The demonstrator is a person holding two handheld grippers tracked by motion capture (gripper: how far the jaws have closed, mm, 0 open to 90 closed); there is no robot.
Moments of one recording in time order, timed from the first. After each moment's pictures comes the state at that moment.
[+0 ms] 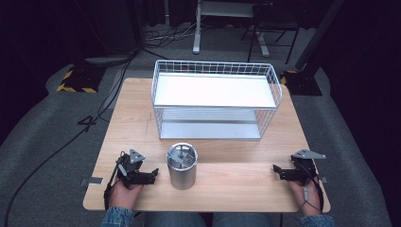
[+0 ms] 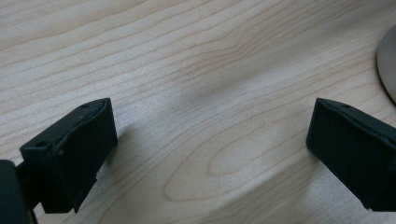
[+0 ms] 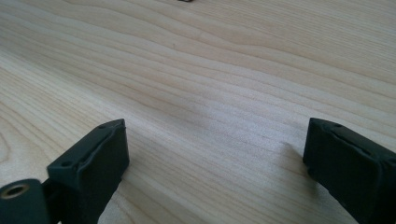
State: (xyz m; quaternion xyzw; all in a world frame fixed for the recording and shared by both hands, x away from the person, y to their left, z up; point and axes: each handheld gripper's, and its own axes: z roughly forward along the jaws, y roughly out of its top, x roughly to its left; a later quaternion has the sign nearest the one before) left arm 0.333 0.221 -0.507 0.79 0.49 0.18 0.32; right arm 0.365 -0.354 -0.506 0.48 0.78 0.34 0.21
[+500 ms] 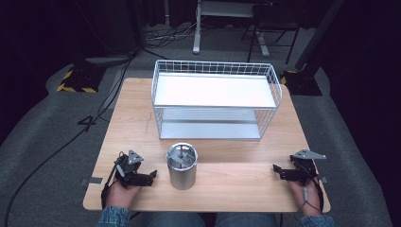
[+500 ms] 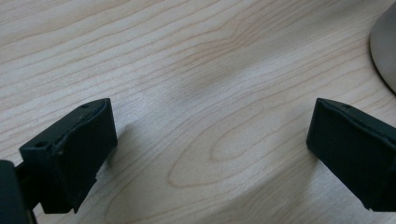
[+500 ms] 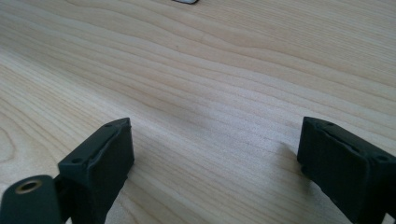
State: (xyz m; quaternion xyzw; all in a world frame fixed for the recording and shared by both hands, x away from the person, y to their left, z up) left arm 0.331 0.227 -0.506 0.81 0.48 0.17 0.31; right arm 0.364 -0.355 -0.505 0.47 0.78 0.34 0.21
